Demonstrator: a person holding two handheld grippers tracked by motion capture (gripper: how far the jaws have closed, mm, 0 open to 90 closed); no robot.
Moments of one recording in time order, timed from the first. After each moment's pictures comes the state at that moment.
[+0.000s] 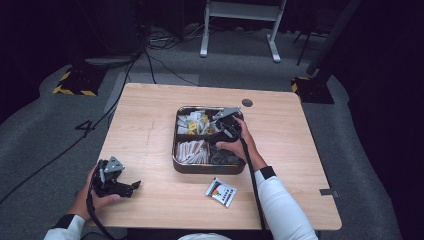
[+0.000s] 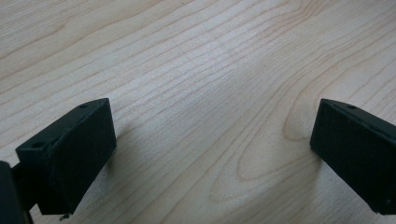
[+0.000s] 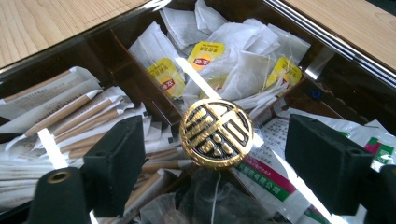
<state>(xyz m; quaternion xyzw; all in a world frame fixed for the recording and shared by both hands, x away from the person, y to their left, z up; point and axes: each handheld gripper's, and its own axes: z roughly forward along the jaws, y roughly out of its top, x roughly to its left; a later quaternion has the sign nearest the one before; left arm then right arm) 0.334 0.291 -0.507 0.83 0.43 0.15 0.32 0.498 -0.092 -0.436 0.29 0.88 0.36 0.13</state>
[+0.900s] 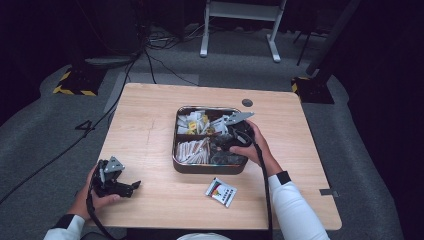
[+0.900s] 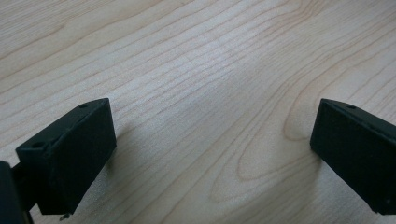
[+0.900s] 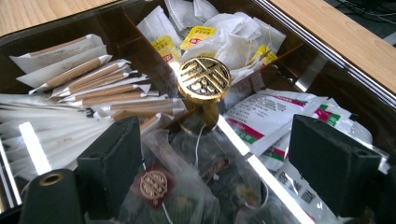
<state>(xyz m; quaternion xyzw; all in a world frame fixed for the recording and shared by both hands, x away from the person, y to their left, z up) 0.334 0.291 -0.507 0.83 0.43 0.15 0.32 0.474 -0.128 -0.423 0.25 0.88 0.37 0.15</state>
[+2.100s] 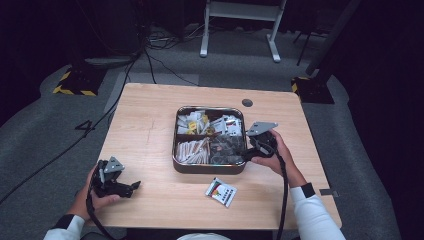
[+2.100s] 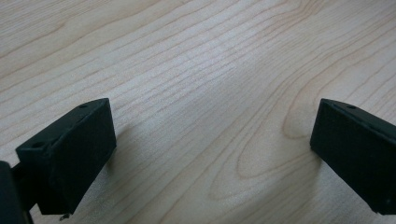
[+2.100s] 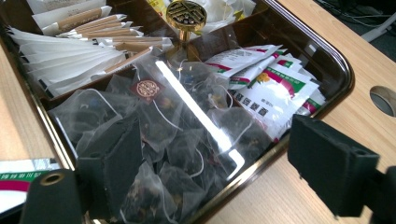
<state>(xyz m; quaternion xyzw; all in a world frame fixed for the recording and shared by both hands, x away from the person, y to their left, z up) 0.333 0.291 -0.507 0.83 0.43 0.15 0.32 0.436 -0.187 -0.413 0.25 0.88 0.35 0.19</state>
